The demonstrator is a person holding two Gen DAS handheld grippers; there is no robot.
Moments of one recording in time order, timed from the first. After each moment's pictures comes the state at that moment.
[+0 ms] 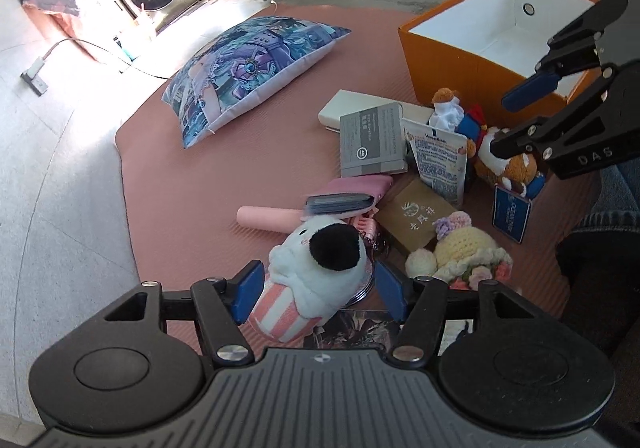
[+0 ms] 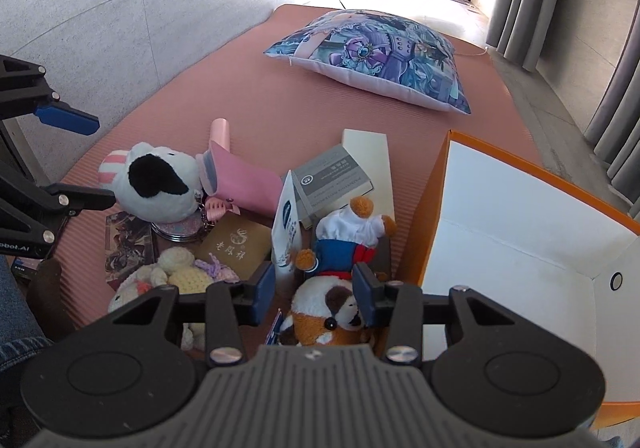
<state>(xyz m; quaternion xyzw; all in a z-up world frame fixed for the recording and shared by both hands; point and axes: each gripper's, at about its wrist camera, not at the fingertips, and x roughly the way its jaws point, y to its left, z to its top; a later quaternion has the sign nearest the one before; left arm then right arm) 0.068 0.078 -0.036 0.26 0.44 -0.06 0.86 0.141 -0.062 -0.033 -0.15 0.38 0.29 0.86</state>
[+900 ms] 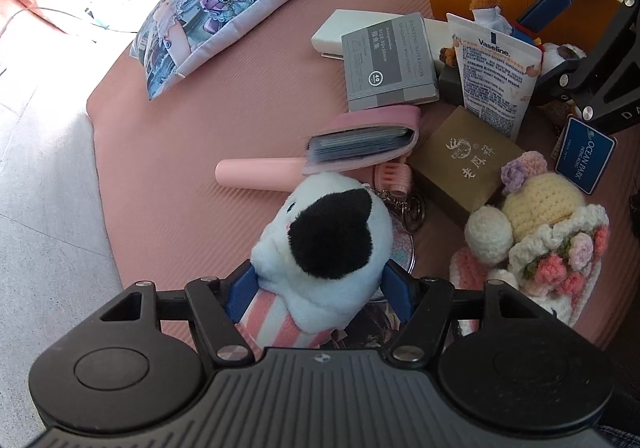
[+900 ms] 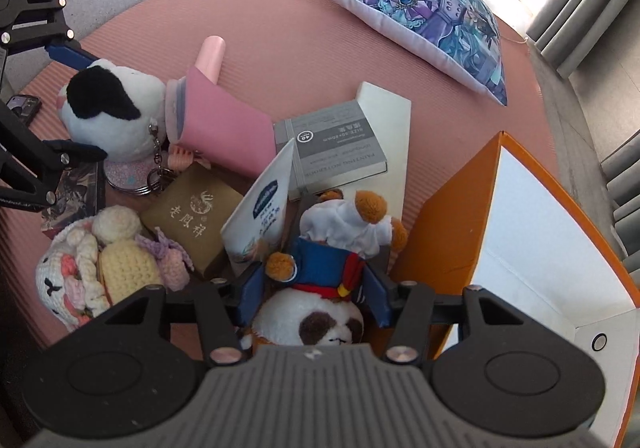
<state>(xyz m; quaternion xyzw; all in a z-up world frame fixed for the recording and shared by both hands) 0.117 0.107 -0.094 0.26 0.50 -0.05 0.82 0.182 -0.013 -0.067 -0.29 0.43 0.28 0.81</state>
